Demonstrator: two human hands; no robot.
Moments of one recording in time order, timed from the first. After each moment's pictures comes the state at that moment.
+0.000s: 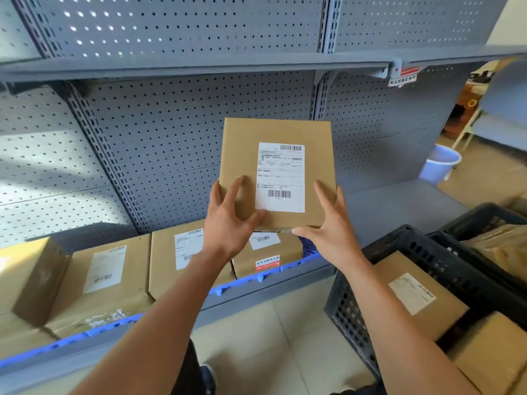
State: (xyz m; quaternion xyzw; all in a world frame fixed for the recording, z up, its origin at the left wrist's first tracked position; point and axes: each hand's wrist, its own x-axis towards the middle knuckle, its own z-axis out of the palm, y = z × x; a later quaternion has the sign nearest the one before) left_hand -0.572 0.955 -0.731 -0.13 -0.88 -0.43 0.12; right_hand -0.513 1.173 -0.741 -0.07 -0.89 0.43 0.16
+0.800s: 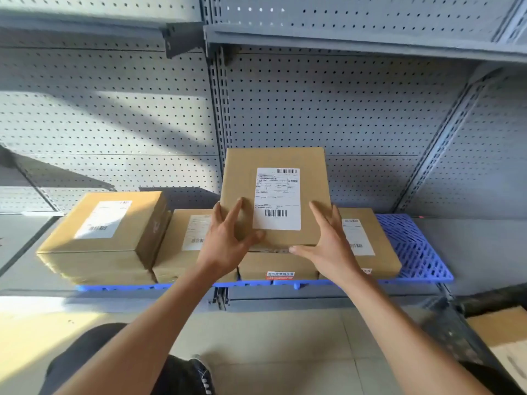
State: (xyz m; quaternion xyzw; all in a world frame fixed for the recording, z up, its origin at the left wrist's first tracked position) left_hand -0.578 0.717 -0.794 0.02 -0.92 -0.39 0.05; right_hand -0.579 0.956 -0.782 0.04 -0.92 0.39 0.01
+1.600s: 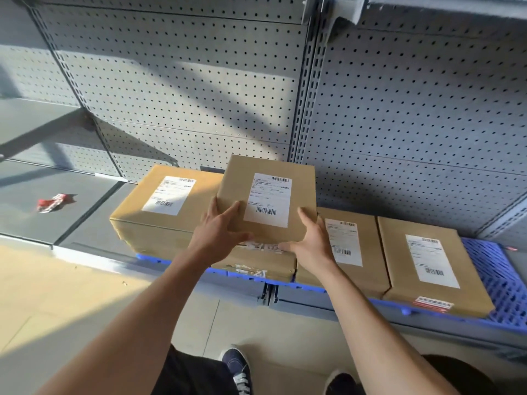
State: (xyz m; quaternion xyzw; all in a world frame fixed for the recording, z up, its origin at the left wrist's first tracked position) left_hand -0.584 0.556 -0.822 0.13 -0.95 -0.27 0.00; right_hand -0.636 0.776 -0.839 0.06 -0.88 0.46 -0.11
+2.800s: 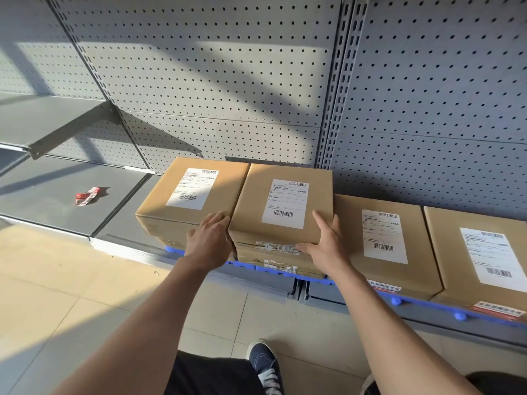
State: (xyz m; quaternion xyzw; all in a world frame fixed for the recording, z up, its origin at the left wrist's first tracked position) left_hand -0.569 0.499 -0.866 0.17 -0.98 -0.13 -0.04; right_hand -0.656 0.744 -0.912 0.07 -0.88 0.45 -0.11
